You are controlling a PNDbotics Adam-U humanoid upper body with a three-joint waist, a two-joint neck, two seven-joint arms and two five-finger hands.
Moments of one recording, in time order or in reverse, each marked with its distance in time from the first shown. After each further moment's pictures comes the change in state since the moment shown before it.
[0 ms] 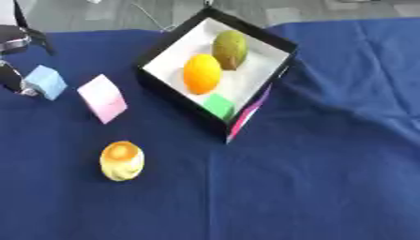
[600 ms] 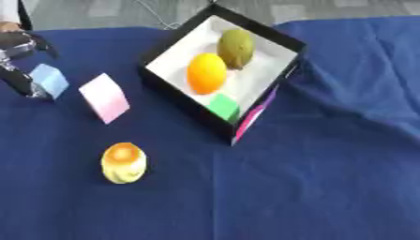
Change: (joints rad) left arm -0.005 0.000 0.033 0.044 -0.009 0.043 0.043; right arm -0.001 0.000 0.006 0.000 0.000 0.004 0.004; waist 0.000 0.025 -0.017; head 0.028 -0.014
